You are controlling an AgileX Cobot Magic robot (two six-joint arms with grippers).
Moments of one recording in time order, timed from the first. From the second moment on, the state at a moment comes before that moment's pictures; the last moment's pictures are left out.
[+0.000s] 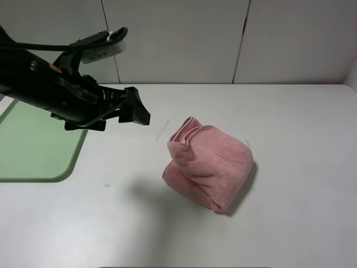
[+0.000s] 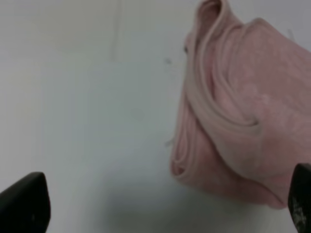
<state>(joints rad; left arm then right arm) -0.55 1.45 -0.80 -0.44 0.30 0.04 0.02 -0.01 -0.49 -0.05 1.03 0.05</state>
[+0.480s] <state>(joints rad) -0.67 1.73 -0.91 -0.49 0.24 0.04 0.02 -0.01 -0.49 -0.05 1.03 0.05</state>
